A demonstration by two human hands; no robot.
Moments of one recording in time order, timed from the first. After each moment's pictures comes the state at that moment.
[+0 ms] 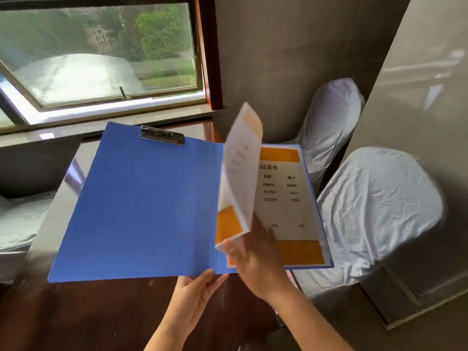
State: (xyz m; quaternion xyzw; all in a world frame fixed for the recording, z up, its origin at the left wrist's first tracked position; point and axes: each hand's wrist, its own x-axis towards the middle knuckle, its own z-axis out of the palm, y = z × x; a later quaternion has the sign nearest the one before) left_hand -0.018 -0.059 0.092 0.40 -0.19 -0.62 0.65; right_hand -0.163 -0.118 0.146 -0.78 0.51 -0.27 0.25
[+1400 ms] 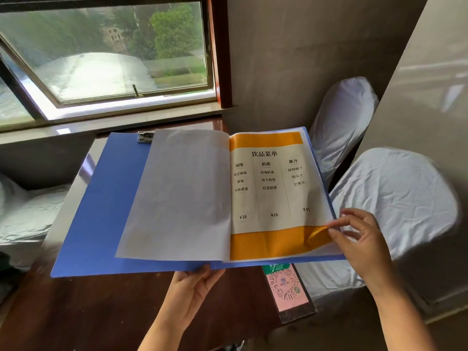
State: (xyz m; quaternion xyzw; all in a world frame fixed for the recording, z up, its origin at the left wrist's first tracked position) left_hand -0.008 -0.049 0.095 0.35 -0.13 -0.63 0.68; right_hand -0.303 -0.149 0.164 -0.64 0.56 -0.44 0.28
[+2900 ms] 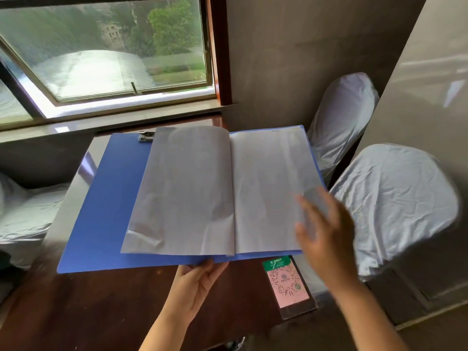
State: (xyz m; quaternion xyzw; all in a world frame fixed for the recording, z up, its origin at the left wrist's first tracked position) left_hand -0.018 -0.056 0.105 0.35 -0.13 -0.61 0.70; right_hand -0.247 -0.131 0.175 -0.75 0.54 -0.38 0.06
